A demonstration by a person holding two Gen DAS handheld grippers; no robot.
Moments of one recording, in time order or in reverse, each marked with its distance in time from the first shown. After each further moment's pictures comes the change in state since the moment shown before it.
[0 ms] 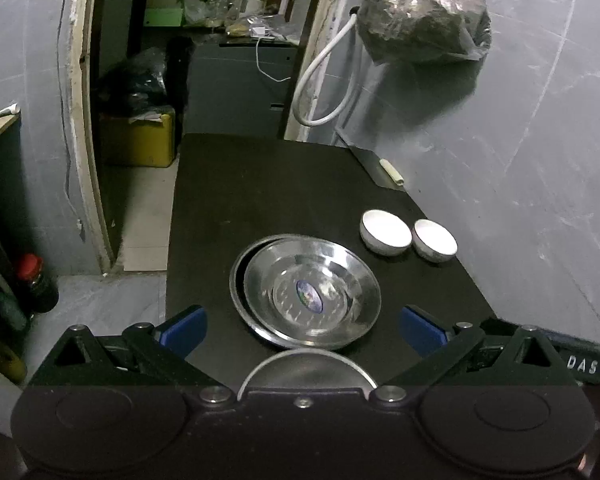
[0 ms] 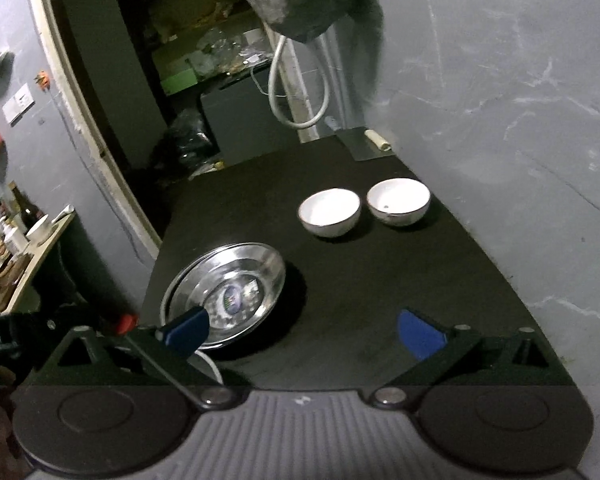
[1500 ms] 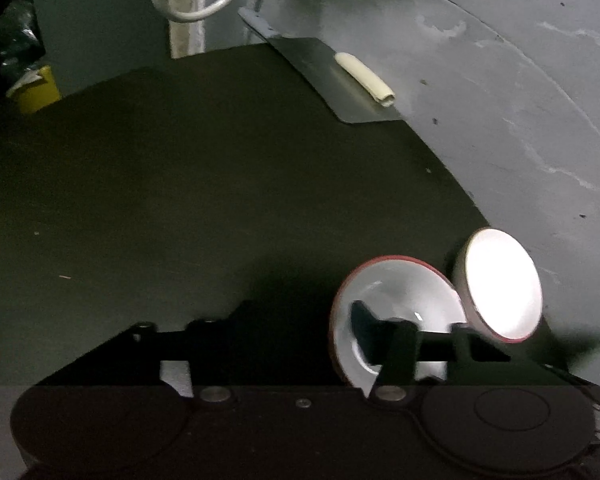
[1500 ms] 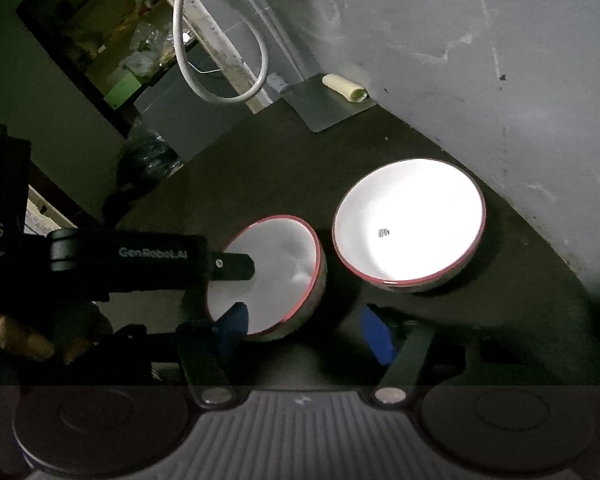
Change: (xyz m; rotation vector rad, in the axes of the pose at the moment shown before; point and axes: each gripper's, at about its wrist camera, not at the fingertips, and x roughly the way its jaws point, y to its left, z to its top) left arm 0.345 -0.070 0.130 0.223 0.421 -0.122; right arm 0.225 -0.073 0.078 0.256 0.131 0.073
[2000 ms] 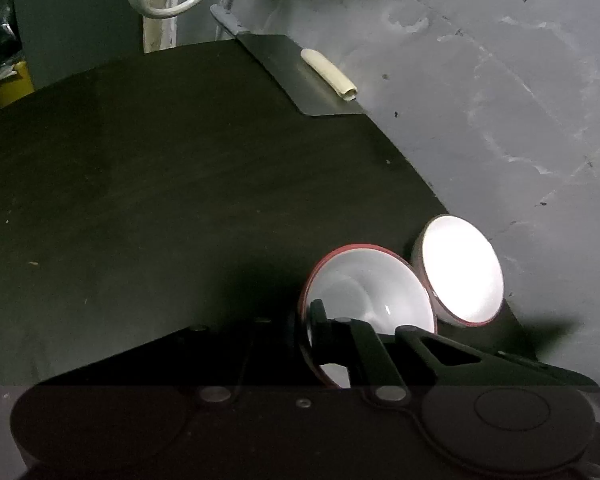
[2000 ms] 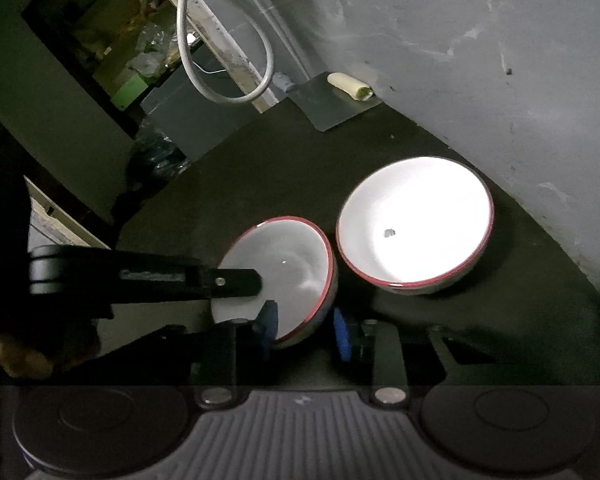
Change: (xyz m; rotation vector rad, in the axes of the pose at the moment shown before) left arm -0.008 -0.007 -0.012 0.006 -0.006 -0.094; right arm 0.001 -0.005 0.000 0.008 0.002 0.026
